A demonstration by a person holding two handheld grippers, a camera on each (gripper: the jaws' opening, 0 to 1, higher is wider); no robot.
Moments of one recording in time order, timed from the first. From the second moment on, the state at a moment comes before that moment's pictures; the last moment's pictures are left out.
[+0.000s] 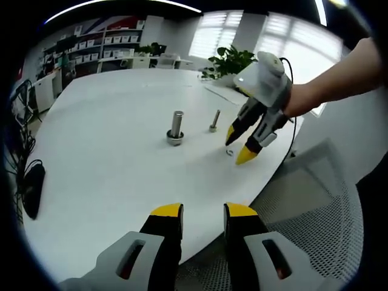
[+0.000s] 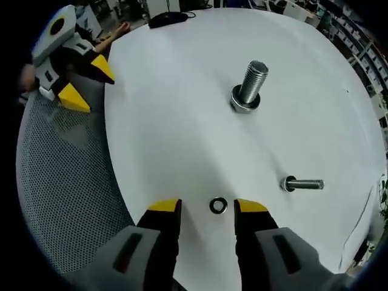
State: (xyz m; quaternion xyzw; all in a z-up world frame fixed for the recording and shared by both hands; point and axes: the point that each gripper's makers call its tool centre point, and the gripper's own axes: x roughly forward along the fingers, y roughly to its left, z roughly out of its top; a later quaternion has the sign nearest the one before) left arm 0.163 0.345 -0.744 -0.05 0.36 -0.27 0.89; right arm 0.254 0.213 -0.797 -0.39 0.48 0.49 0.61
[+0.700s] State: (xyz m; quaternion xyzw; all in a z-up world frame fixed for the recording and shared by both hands) left arm 0.165 0.345 -0.743 -0.04 0.35 -0.27 0.90; right arm 0.260 0.206 -0.801 -0.37 0.48 0.48 0.63
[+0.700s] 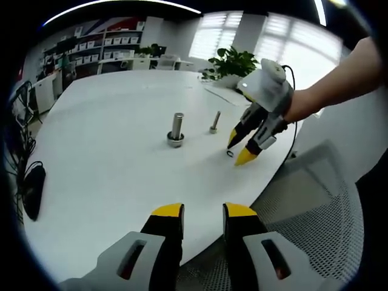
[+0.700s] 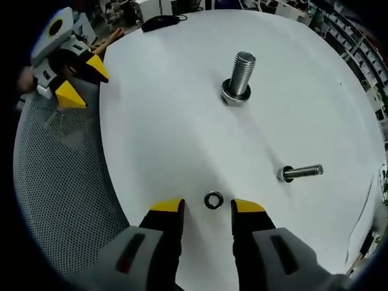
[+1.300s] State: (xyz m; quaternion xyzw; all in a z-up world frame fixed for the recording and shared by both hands) left arm 0.166 0.345 -0.743 -0.05 0.35 -0.27 0.90; right arm 0.263 0.210 -0.802 -0.43 0.47 0.52 0.57
